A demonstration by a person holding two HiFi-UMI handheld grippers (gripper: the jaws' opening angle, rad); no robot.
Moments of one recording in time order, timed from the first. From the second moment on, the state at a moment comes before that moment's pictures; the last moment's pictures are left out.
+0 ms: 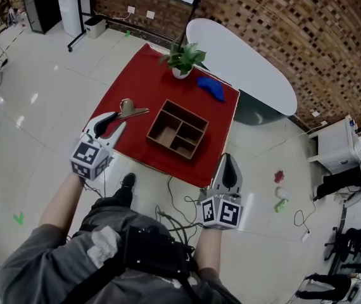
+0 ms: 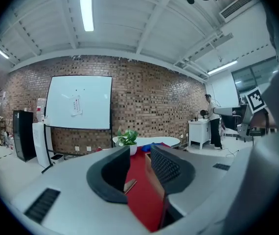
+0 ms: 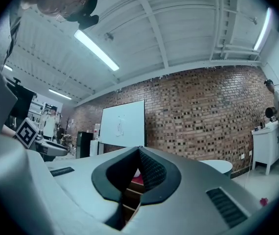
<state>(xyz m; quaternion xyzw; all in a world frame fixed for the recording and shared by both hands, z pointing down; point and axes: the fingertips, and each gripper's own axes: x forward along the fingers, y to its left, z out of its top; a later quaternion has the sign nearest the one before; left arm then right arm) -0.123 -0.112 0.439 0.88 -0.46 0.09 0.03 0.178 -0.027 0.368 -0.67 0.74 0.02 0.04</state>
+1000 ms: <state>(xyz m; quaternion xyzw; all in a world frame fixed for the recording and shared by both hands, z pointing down) -0.136 -0.336 0.648 0.89 -0.19 0.38 0.20 0.157 -0.281 0.391 -0.72 0.69 0.00 0.01</state>
